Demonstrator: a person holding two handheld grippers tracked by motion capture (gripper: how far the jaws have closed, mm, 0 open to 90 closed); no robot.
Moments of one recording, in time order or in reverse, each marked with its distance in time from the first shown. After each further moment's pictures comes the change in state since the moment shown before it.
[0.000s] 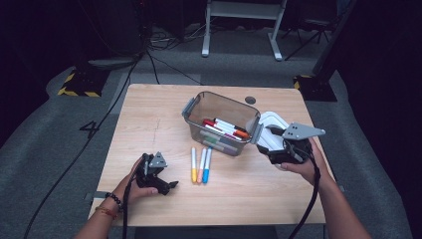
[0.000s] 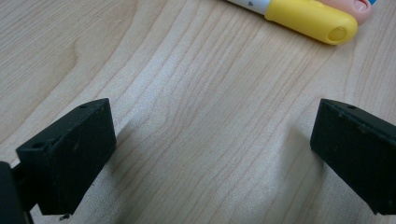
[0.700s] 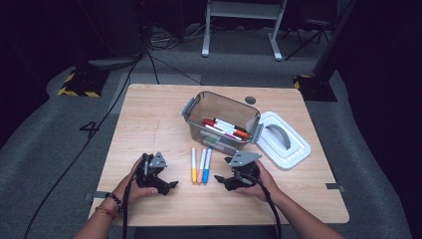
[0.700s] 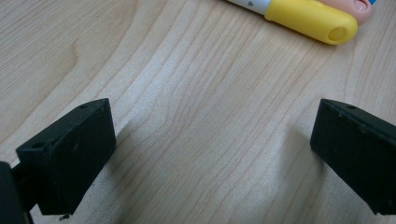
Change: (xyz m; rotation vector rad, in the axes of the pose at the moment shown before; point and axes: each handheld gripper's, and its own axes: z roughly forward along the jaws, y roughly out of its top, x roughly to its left) left arm 0.000 0.000 0.000 0.000 0.000 0.000; right arm 0.095 -0.038 0.111 0.118 0.207 -0.031
